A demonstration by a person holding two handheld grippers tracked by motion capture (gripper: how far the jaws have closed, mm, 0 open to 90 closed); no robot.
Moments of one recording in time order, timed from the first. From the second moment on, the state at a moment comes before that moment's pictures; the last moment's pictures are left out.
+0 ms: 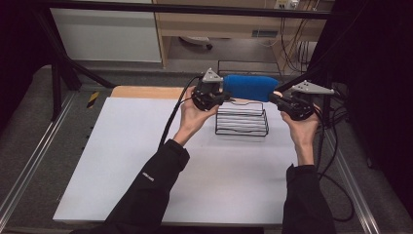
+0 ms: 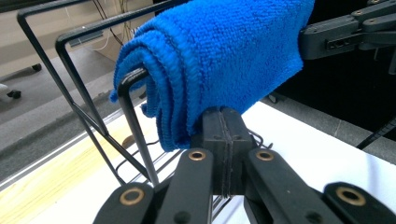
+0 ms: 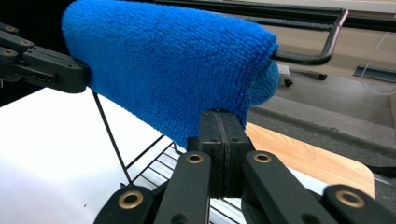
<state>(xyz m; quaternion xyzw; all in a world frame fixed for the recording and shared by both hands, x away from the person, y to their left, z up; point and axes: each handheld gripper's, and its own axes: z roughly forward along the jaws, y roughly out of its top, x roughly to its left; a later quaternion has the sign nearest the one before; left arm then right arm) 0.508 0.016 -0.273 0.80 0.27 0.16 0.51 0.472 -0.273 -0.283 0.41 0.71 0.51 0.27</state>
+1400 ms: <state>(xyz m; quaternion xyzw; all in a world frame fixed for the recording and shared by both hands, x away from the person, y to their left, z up) 0.430 0.162 -0.335 0.80 0.34 0.18 0.45 0.414 -0.236 -0.299 0.39 0.72 0.52 0.23</state>
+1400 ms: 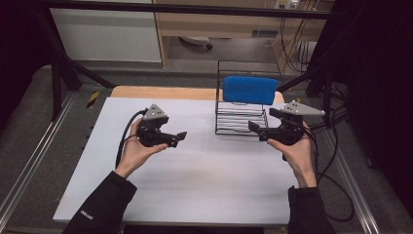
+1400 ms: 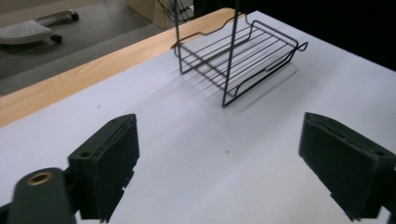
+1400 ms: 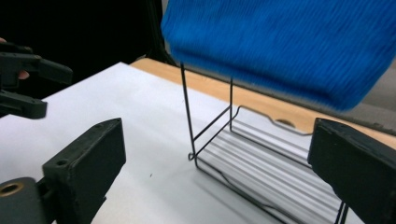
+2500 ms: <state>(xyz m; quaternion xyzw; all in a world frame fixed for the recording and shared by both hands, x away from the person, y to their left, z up) 0.370 0.270 -0.432 0.80 0.38 0.17 0.43 0.376 -0.257 -0.431 0.40 0.77 0.48 0.13</state>
